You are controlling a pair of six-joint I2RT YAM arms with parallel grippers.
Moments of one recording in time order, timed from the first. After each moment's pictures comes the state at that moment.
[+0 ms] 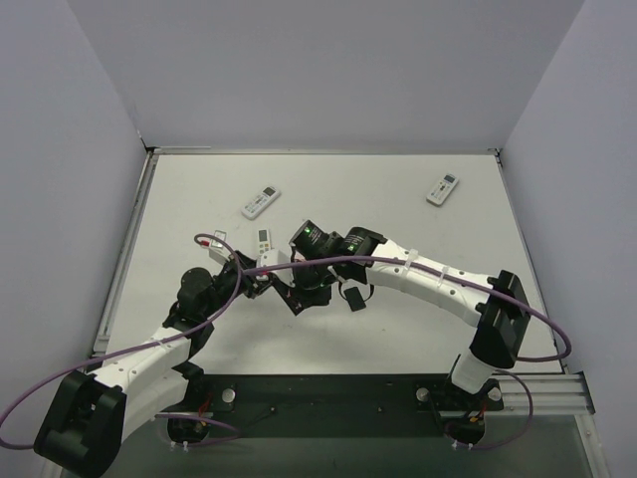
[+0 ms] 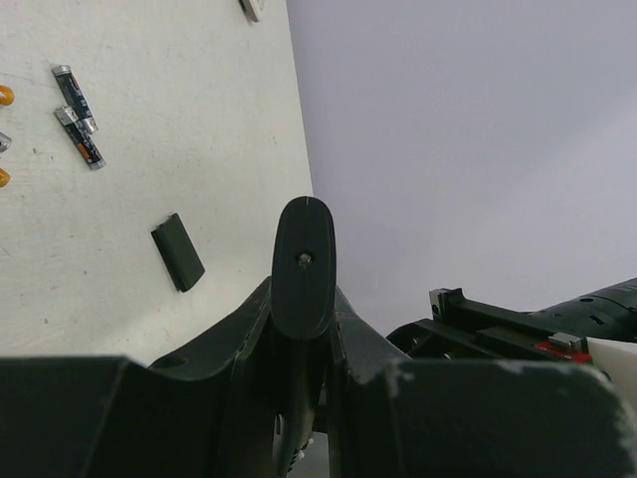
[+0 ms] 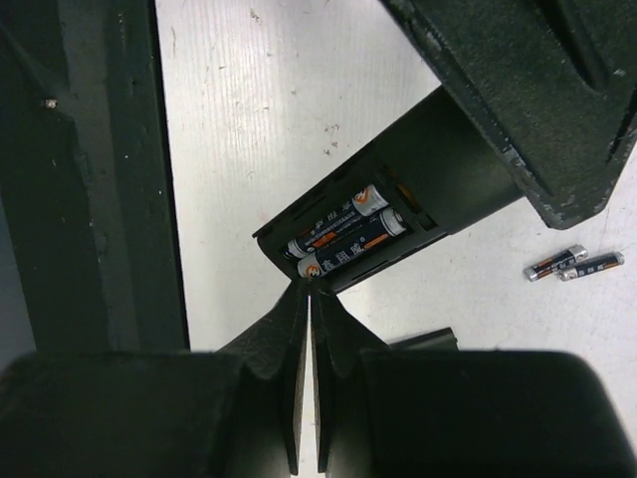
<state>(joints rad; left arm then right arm) -0.42 0.94 0.21 0.68 0.42 -1.31 1.02 1.64 1.43 -0.84 -0.32 -0.47</state>
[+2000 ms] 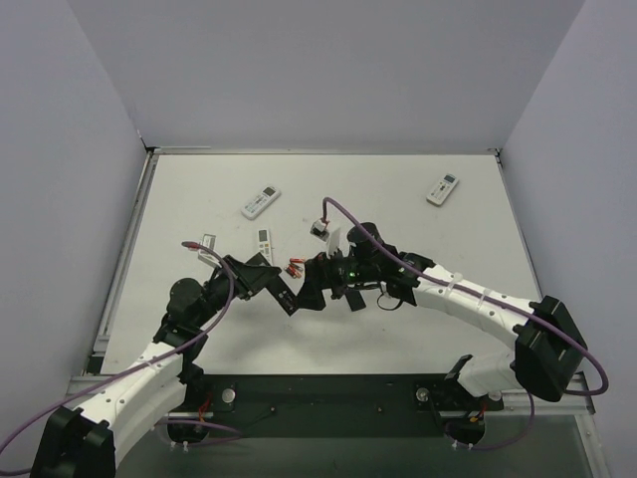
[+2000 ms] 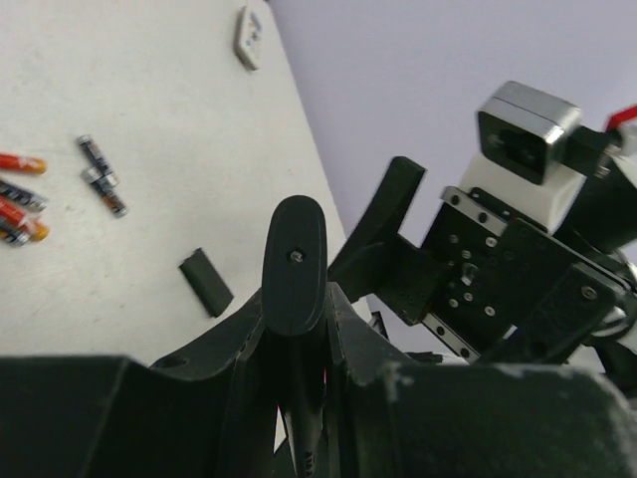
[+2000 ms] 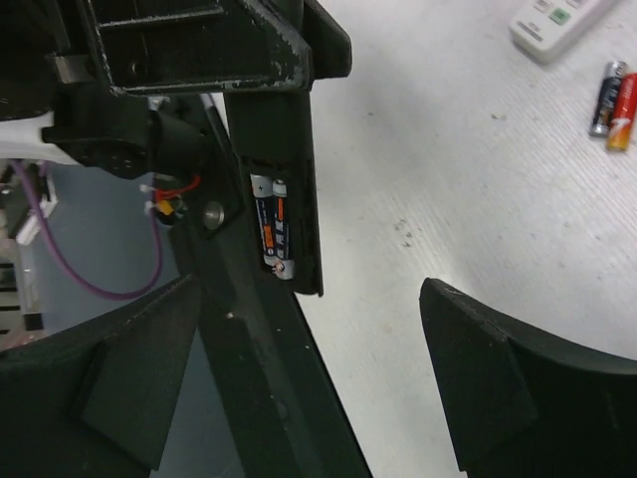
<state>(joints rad) -0.41 0.74 0.17 0.55 0.33 -1.12 0.84 1.35 0.88 -0.11 -0.48 0.36</state>
